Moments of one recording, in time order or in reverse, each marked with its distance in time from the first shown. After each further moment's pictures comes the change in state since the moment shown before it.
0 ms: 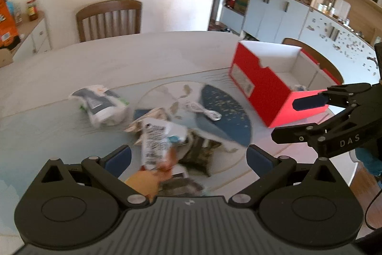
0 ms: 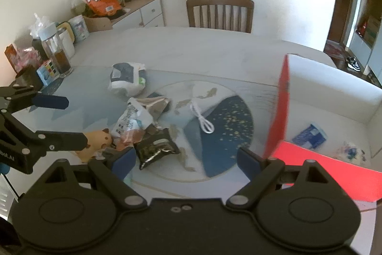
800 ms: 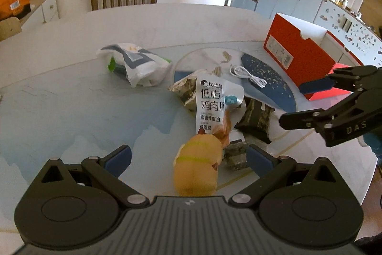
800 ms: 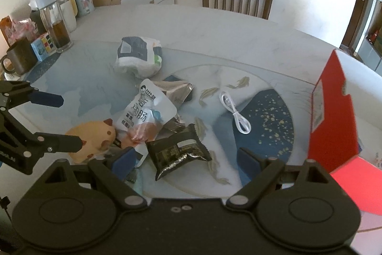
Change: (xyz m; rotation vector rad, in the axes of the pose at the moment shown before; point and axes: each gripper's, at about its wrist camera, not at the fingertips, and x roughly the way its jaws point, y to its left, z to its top) left arm 0.038 0.073 -0.043 -0.023 0.080 0.006; right arm 0.073 0.043 0.000 -0.078 0.073 -0.014
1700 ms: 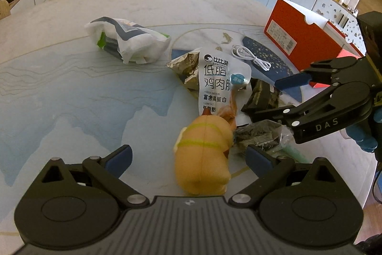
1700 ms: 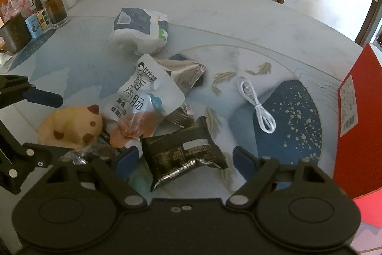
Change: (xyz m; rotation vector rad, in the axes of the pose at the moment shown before) left arm 0.031 0.011 -0.013 -0.019 0.044 -0.048; right arm 0.053 0.005 0.003 -0.055 0.077 0.018
